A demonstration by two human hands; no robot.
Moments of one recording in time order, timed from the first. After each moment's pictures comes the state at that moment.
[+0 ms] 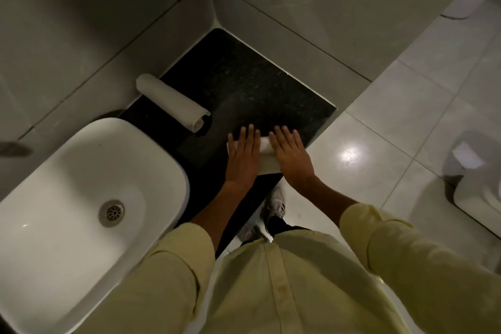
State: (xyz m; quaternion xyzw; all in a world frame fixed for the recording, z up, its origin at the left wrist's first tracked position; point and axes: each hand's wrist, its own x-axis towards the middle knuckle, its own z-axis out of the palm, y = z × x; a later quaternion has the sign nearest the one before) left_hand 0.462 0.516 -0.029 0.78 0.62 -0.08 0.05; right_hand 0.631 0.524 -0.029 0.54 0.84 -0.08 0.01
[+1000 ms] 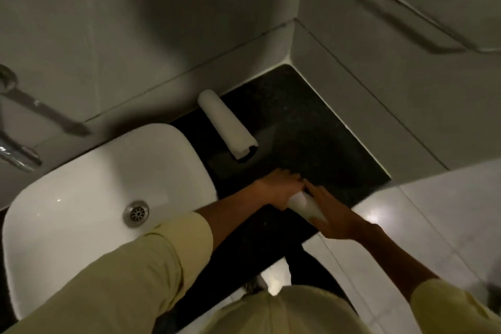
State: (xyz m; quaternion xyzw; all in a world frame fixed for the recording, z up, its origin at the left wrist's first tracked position) left_hand 0.429 0.597 0.009 0.83 0.45 -0.16 0.27; right_hand 0.652 0.586 -0.028 0.34 0.88 -0.33 0.00
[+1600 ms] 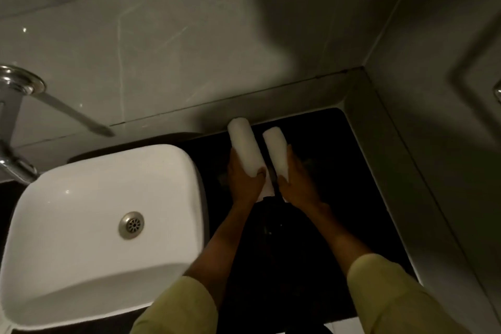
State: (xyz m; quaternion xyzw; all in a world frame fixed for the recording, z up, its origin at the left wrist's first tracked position) left_hand 0.334 0.664 -0.026 0.15 0.83 0.46 0.27; right_hand 0.449 0.757 -0.025 0.39 0.78 -0.49 -0.02
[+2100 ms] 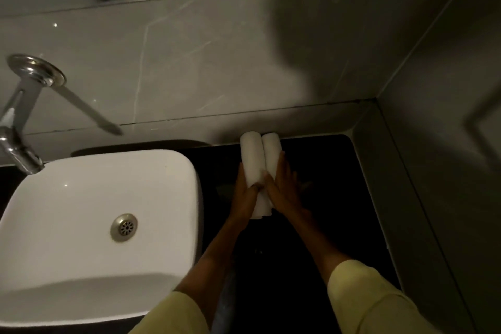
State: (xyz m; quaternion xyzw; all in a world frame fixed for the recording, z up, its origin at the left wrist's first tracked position) left_hand 0.327 0.671 -0.020 0.10 0.72 0.57 0.37; right_hand 0.390 0.769 -0.030 0.43 0.77 -0.47 0.00
